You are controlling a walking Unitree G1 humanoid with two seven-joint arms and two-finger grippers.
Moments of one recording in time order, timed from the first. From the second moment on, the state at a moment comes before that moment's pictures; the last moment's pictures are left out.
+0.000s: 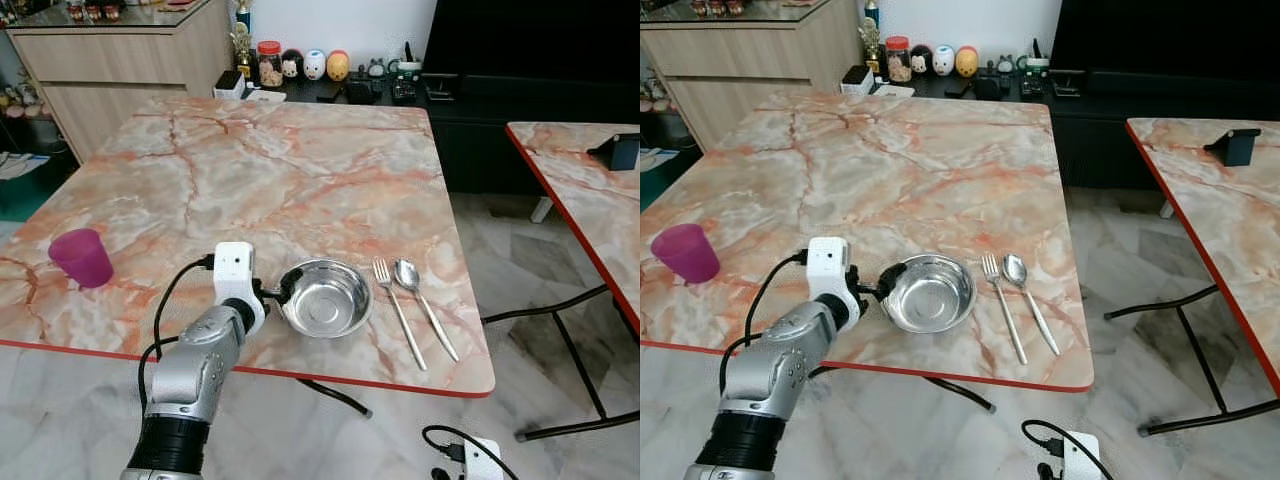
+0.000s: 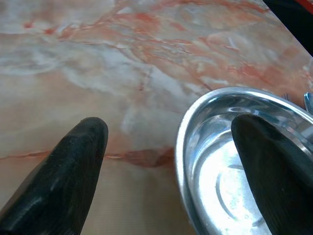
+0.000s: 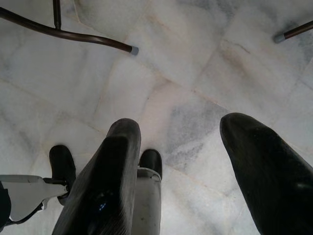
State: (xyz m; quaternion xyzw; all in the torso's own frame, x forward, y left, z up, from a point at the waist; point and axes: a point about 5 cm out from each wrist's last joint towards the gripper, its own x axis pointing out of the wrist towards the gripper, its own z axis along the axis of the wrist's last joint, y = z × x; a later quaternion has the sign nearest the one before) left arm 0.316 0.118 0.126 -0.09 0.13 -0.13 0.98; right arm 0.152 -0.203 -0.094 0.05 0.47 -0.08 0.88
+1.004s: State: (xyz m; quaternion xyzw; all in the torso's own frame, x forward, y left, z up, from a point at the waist) left arm 0.317 0.118 0.121 -0.06 0.14 -0.14 0.98; right arm 0.152 -0.203 -0.094 0.05 0.47 -0.08 0.88
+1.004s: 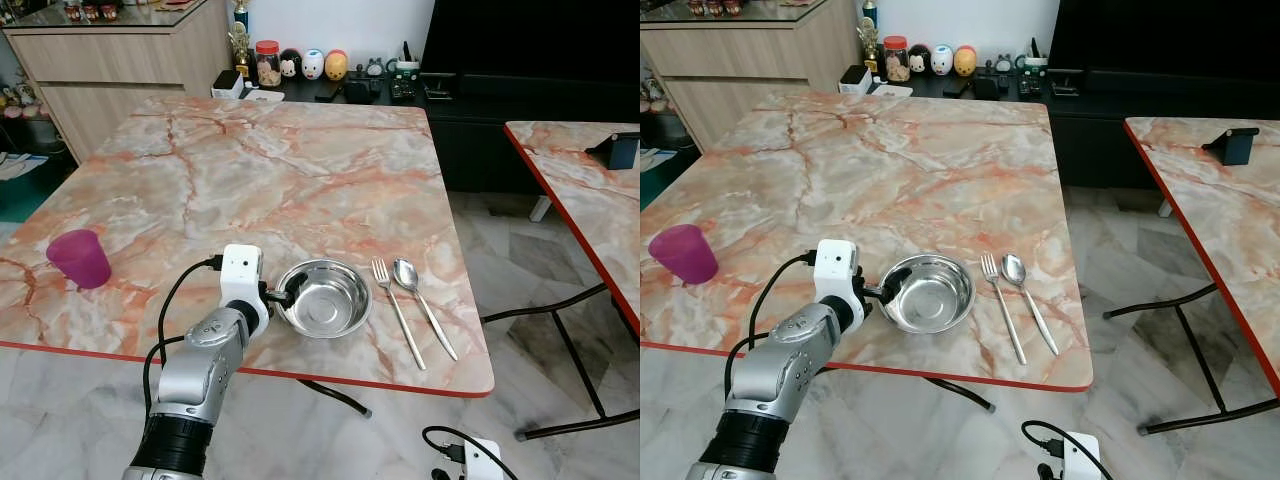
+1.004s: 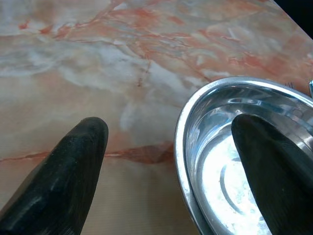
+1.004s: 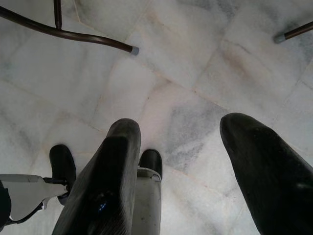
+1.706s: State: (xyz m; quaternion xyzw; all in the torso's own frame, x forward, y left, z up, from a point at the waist) left arm 0.314 0.118 0.113 -0.06 0.18 -0.14 0.97; right arm 0.153 -0.204 -0.094 0.05 0.47 -0.07 0.88
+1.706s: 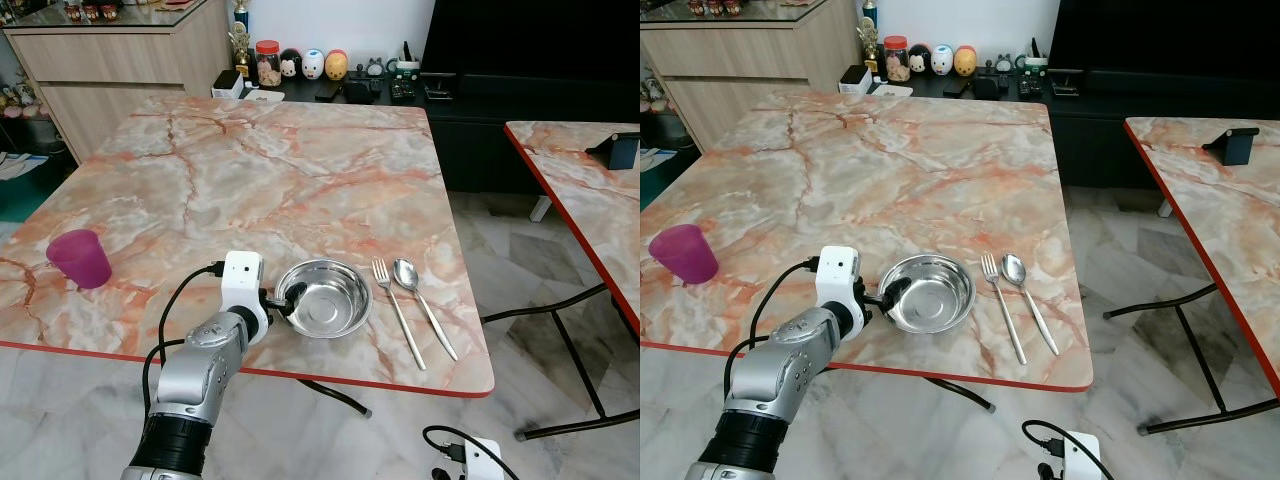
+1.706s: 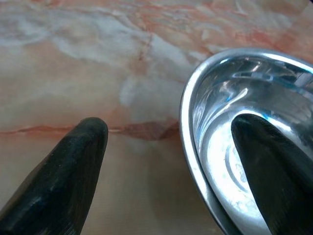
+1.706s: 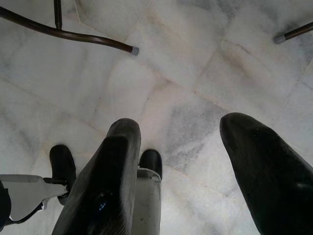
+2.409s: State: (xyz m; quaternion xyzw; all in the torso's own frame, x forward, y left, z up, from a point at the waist) left arm 0.315 0.119 0.110 -0.06 0.20 -0.13 0.97; right arm 0.152 -0.204 -0.094 0.05 0.47 -0.07 0.88
